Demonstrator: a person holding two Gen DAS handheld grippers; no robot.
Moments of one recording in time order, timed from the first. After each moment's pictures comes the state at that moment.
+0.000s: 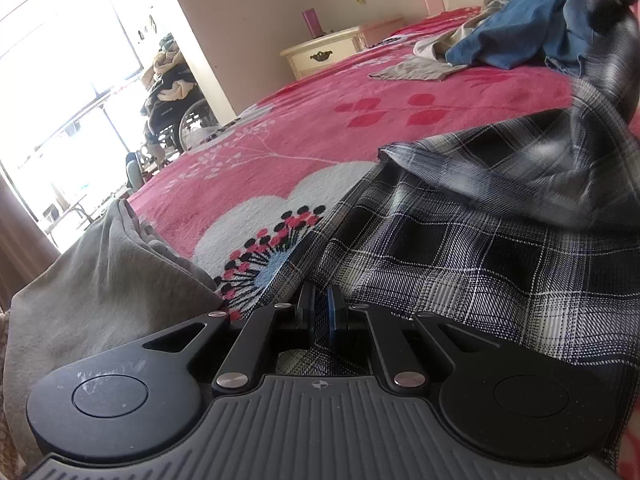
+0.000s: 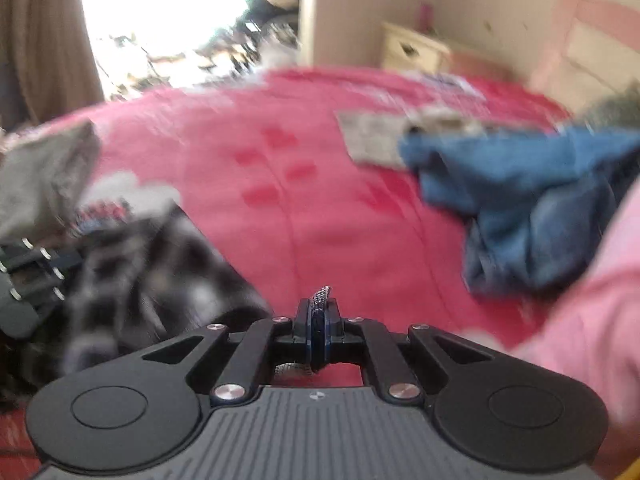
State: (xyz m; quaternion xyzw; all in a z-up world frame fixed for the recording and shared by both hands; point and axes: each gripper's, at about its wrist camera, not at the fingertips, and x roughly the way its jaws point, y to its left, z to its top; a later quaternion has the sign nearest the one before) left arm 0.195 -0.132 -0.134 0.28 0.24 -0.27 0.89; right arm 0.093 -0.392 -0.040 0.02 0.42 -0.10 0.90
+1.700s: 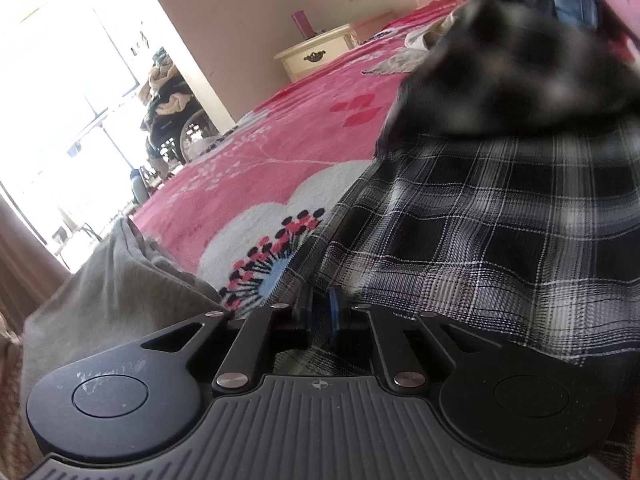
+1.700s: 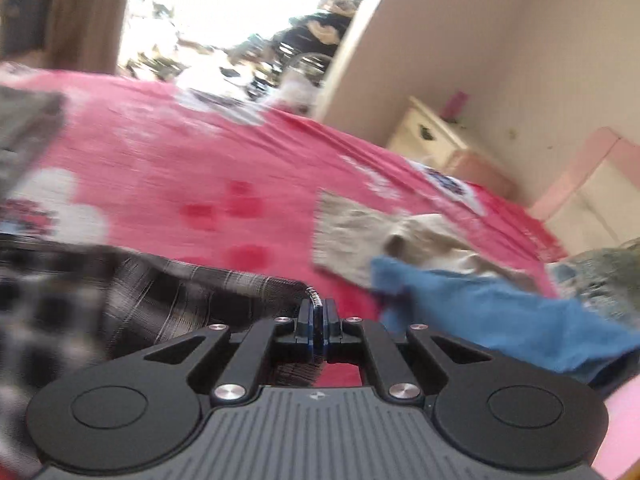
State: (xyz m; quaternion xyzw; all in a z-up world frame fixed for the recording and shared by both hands) left arm 0.194 -0.141 -0.137 0.33 0.22 -0.26 0.88; right arm 0.201 -0.424 -0.028 -0.17 0.37 -0.10 0.91
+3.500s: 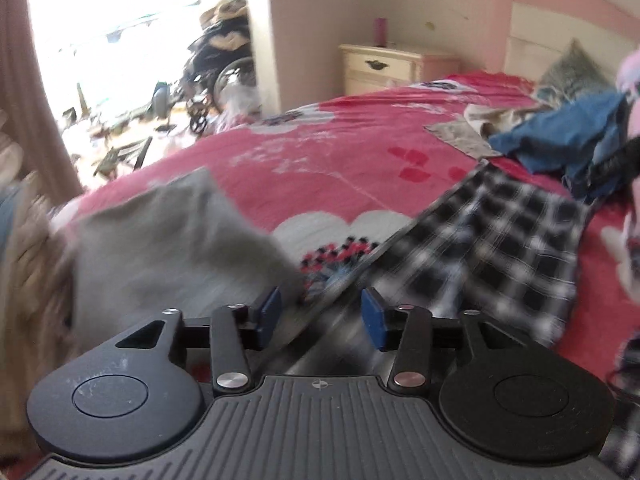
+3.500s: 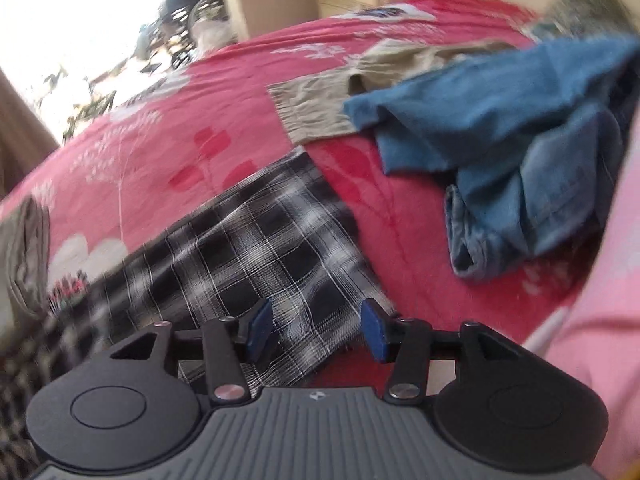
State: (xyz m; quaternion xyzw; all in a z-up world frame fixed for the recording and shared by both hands) left arm 0.178 -0.033 -0.015 0.11 0.33 -0.25 0.90; right arm 0.146 -0.470 -0.036 0.19 0.46 -0.17 0.85
